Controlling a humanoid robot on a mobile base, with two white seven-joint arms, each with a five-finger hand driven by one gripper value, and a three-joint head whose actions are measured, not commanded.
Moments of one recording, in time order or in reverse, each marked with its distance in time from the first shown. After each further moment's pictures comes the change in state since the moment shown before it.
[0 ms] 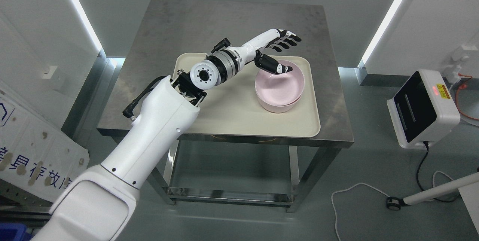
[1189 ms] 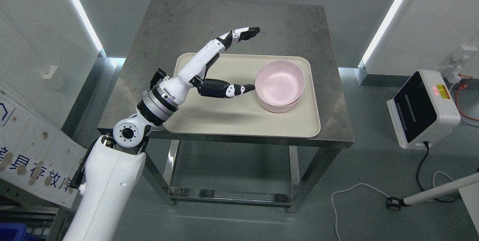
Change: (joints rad) left arm 0.451 0.124 0.345 -0.407 0.064 -0.594 -0.186; right arm 0.000 0.000 0.000 0.000 -0.011 -0.003 0.000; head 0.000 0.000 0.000
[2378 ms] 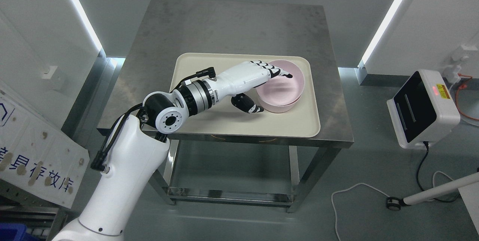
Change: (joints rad) left arm -0.146 -0.064 -0.137 0.000 -0.684 0.181 -0.127; right arm 0.000 0.000 0.000 0.000 0.000 0.003 0.000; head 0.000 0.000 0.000
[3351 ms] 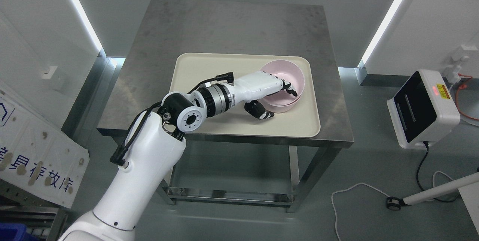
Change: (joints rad) left arm -0.039 -0.047 -0.058 0.083 -0.052 0.039 -0.025; right arm 0.000 0.000 0.000 0.000 0.000 0.001 0.000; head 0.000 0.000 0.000
